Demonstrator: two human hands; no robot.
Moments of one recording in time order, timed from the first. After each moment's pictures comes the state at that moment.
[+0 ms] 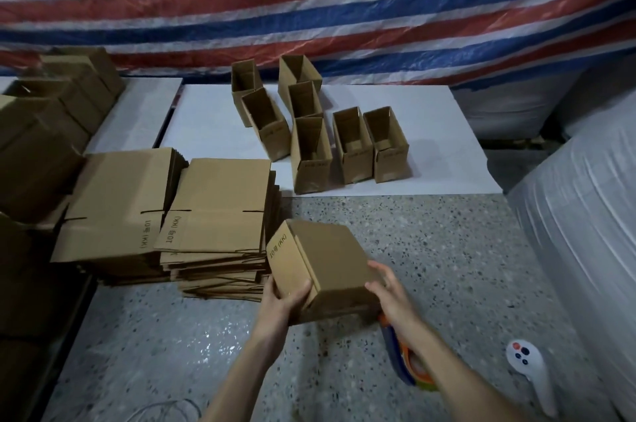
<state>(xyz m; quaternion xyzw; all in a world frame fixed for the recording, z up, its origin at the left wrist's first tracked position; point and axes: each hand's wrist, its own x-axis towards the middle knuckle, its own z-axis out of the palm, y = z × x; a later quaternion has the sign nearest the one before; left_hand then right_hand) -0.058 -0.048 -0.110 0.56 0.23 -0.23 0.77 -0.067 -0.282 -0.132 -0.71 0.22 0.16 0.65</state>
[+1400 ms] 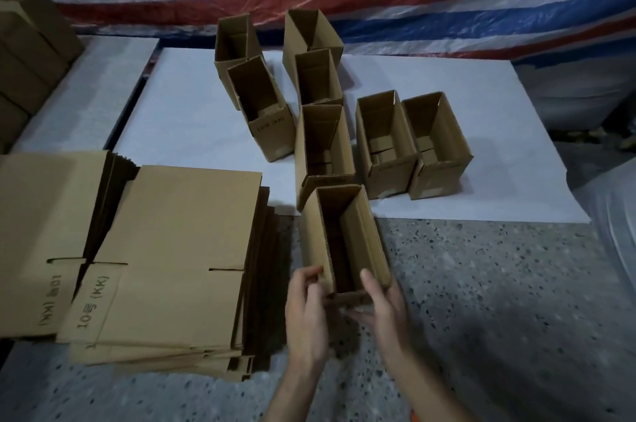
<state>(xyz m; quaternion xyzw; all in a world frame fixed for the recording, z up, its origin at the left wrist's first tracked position) 0.087 -0.121 -0.175 0.68 0.22 -0.08 0.70 0.088 -0.241 -0.208 -0.59 0.32 0.07 0.74</state>
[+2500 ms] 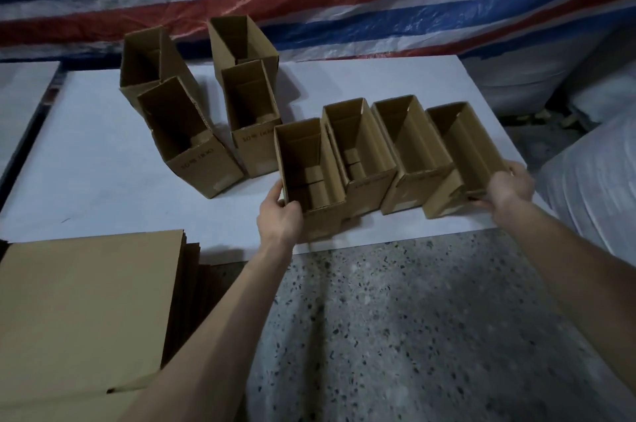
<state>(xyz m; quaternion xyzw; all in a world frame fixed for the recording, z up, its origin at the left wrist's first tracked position) 0.315 -0.178 -0.183 0.73 0.23 -0.17 0.62 0.297 -0.524 -0.181 -0.65 0.52 -0.16 0.53</state>
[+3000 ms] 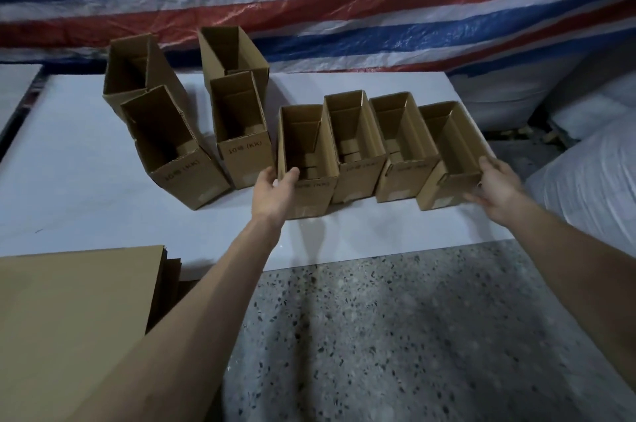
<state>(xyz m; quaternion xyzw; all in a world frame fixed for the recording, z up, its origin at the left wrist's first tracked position) 0.361 -0.196 -0.168 0.70 0.21 -0.17 0.66 0.321 -0.552 -0.164 -0.65 0.47 -0.09 0.59</state>
